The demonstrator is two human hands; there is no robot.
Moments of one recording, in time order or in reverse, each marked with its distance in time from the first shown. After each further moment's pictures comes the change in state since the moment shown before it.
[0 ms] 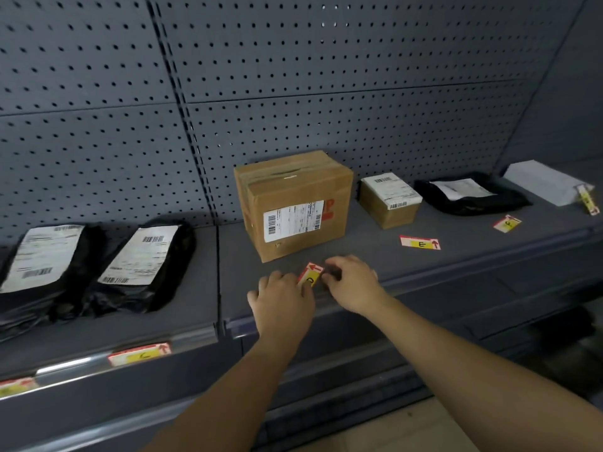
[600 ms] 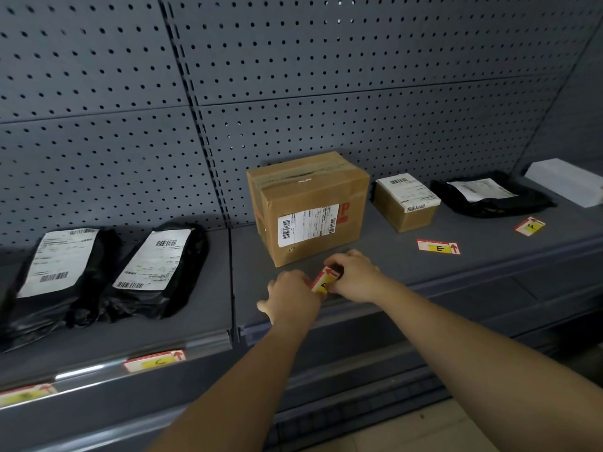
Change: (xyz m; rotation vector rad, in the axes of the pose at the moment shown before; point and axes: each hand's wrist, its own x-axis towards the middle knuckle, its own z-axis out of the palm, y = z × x) left_hand 0.033 0.000 -0.008 -0.190 -0.265 -0.239; right_hand 0.036 -0.013 0.000 0.014 -0.271 0.022
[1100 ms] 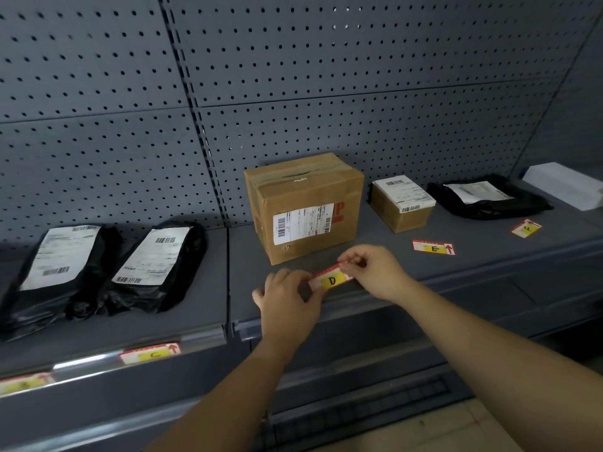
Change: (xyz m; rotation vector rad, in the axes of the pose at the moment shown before) left_hand -0.023 -0.018 0.011 -0.111 0.374 0.388; right_hand -0.022 0.030 -0.022 0.383 0.217 -0.162
